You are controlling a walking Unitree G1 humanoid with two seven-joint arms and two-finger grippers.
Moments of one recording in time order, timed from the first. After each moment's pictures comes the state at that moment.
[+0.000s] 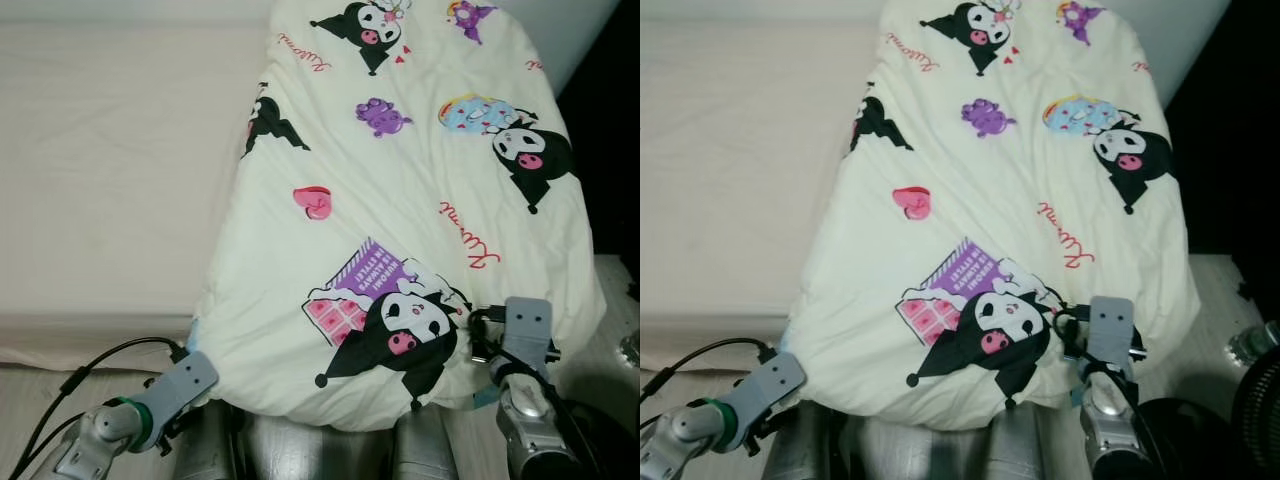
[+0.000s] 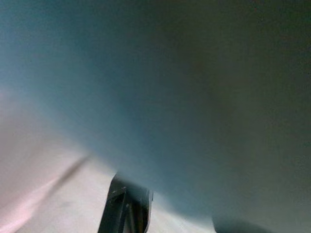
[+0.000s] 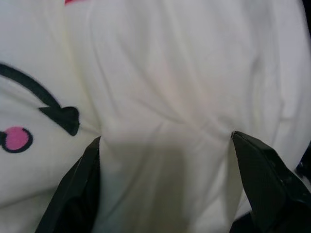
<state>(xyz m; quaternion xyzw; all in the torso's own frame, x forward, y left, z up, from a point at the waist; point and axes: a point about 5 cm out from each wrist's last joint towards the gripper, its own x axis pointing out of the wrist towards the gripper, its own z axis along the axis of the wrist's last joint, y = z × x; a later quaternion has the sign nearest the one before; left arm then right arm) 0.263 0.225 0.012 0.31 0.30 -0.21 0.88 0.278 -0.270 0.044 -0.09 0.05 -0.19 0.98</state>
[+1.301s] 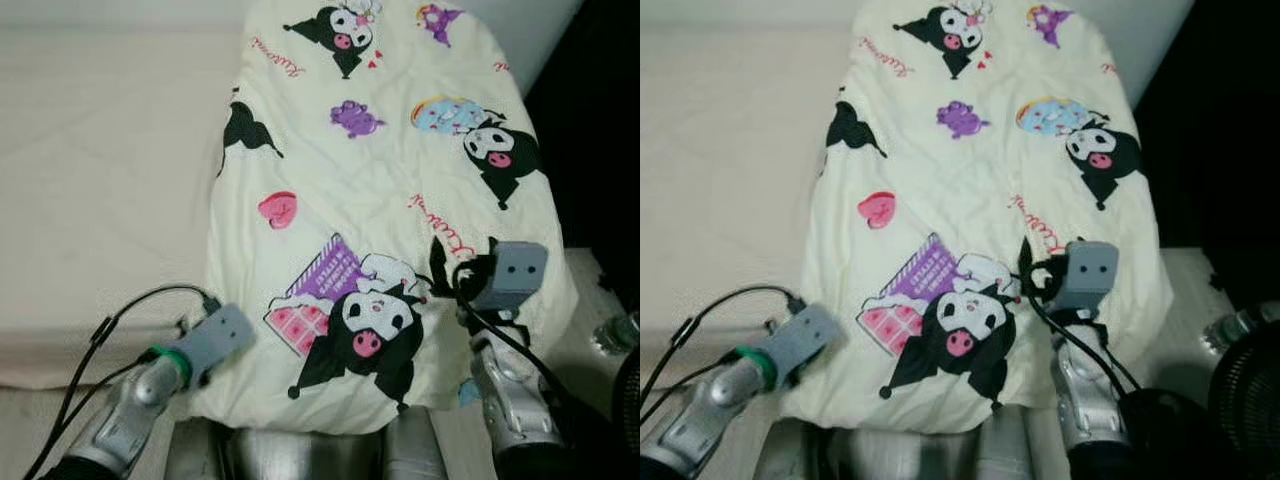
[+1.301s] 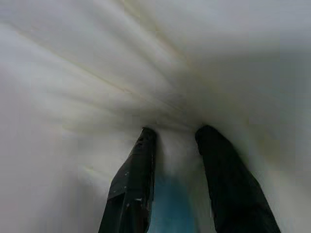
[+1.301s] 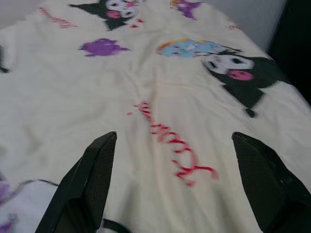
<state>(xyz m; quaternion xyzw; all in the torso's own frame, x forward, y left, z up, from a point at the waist) 0.244 0.185 0.031 0.26 0.26 -0.32 0.87 0.307 -0.211 0.121 -0.02 -0.10 -0.04 0.99</state>
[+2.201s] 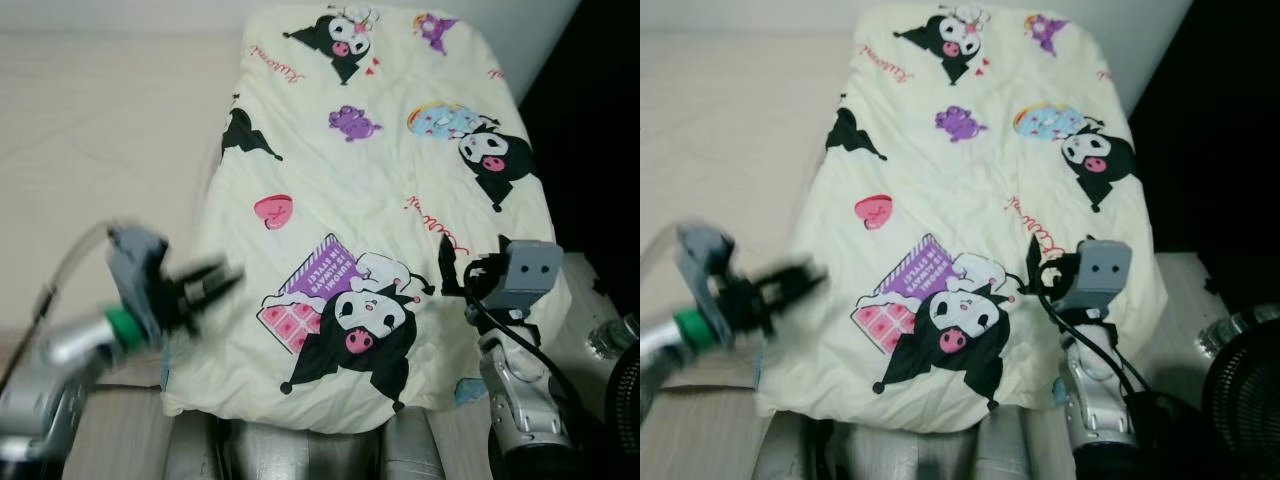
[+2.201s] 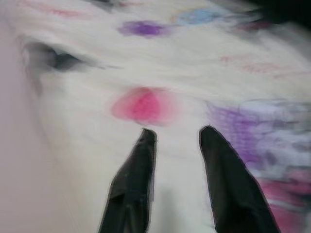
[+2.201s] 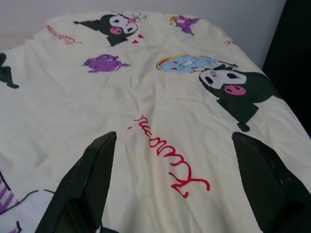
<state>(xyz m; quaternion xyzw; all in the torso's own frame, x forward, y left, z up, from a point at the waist) 0.302 0.213 0.175 0.09 -0.01 -0.22 0.97 0.308 -0.205 0.131 -0.01 -0.12 -0.02 0.99</state>
